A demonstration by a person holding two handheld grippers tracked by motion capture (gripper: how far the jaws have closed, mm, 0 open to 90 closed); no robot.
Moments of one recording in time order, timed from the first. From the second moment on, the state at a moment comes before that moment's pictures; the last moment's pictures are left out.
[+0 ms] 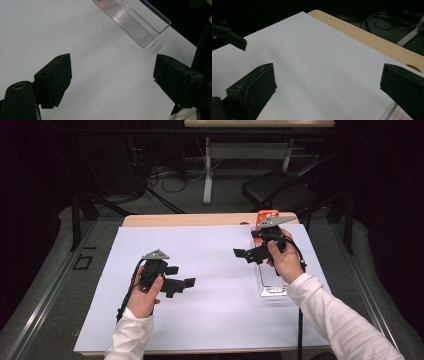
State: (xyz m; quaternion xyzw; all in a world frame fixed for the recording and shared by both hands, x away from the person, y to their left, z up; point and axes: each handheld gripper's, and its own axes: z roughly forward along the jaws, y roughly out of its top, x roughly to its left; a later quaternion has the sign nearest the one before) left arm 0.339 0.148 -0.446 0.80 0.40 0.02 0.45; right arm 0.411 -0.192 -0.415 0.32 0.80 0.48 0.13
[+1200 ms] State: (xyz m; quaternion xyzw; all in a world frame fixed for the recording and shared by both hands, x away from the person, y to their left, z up) left arm 0.336 0.149 -0.444 0.80 0.40 0.02 0.45; right arm 0.320 -0.167 -0.488 0.30 0.80 0.51 0.08
